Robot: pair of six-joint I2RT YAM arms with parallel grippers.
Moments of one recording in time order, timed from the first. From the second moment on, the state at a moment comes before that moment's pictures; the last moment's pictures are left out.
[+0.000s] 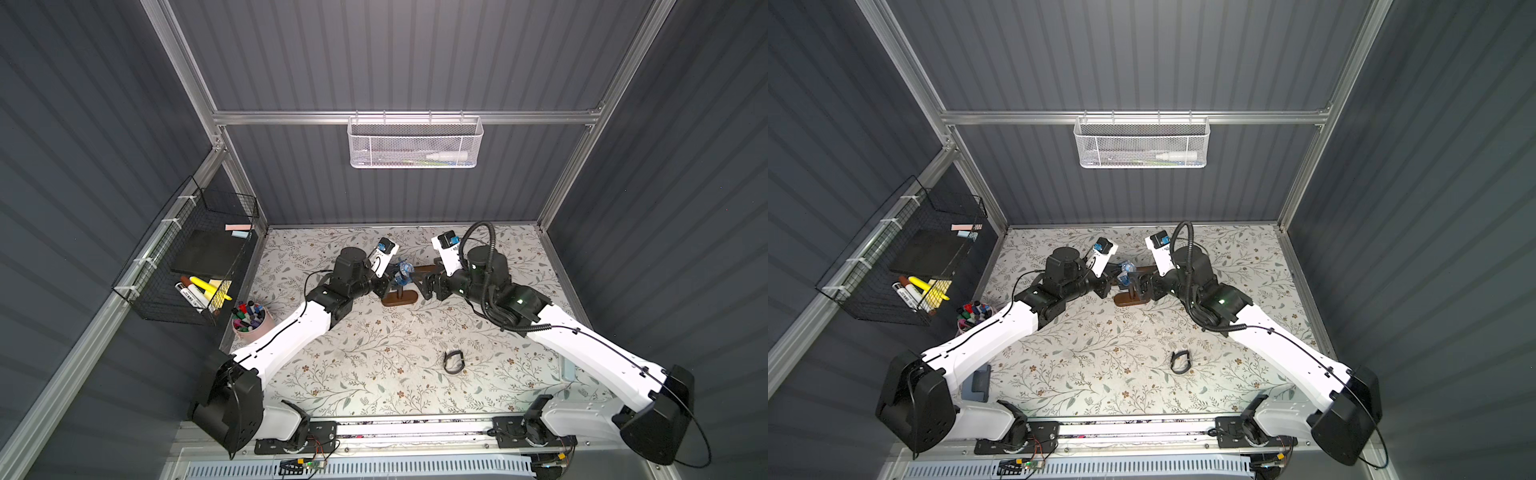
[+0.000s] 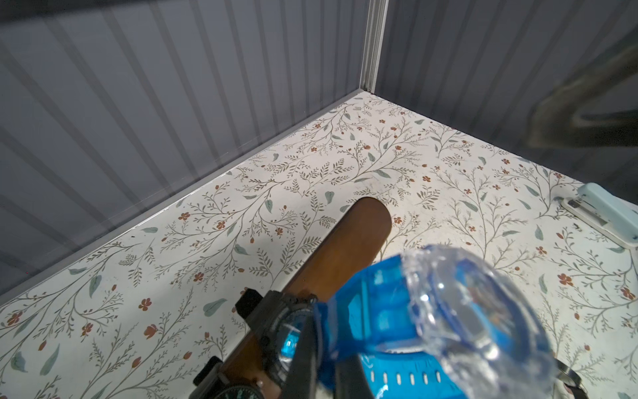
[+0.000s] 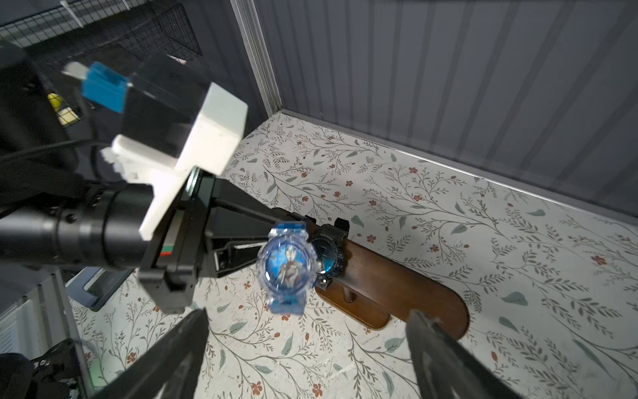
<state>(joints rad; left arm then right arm) -0.54 1.39 1.01 -0.02 0.28 0.12 0.75 1.29 1.14 -0.24 -0.06 0.15</state>
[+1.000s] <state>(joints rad) -0.54 1.39 1.01 -0.03 0.27 0.14 0.76 1.45 1.24 -0.25 -0.13 0.22</state>
